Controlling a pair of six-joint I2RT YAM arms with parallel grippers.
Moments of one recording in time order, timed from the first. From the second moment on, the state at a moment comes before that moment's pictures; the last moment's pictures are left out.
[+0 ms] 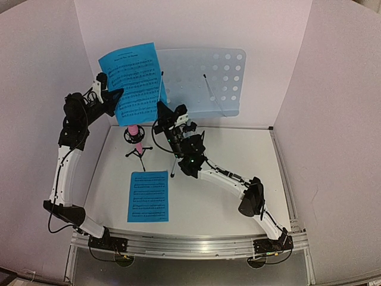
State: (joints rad) left arm -0.20 1.52 2.00 -0.39 0.47 0.00; right arm 1.02 2.39 2.41 0.77 0.32 -0.02
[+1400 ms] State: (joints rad) left arm -0.20 1.54 2.03 -0.41 0.47 -0.05; right arm 1.04 2.38 2.40 0.78 0.28 -0.10
